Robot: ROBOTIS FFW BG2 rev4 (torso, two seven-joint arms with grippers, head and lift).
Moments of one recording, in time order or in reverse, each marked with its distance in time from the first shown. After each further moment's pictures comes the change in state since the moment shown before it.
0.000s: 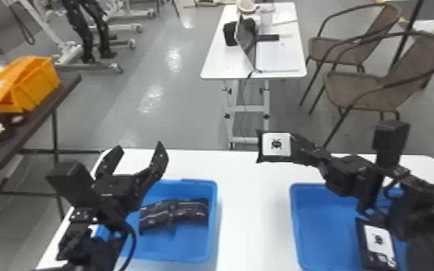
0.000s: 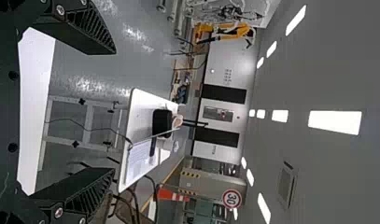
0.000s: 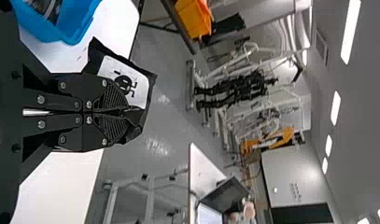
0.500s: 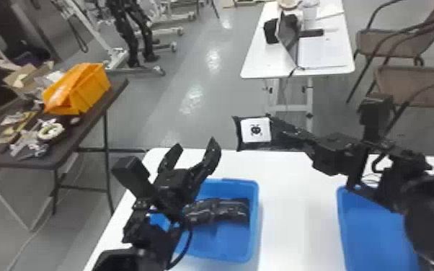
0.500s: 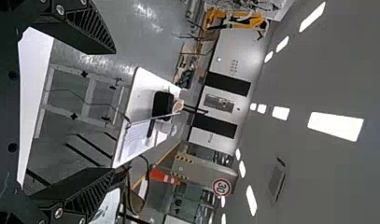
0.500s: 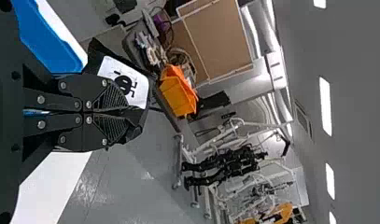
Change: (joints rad) left arm -0.046 0.027 -0.041 0.070 0.162 -0.008 -0.005; right arm -0.237 -0.023 0.272 0.240 -0.248 -0.104 0.018
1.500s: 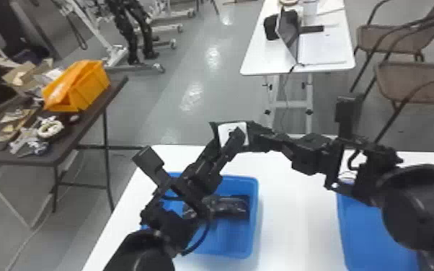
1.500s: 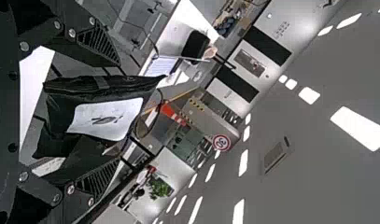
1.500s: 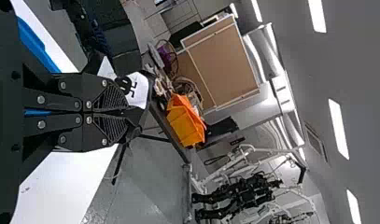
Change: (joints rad) left arm -0.091 0.058 -0.057 0.092 0.353 0.127 -0.093; right arm -0.070 -0.011 0.118 0.083 -0.110 -0.016 0.010
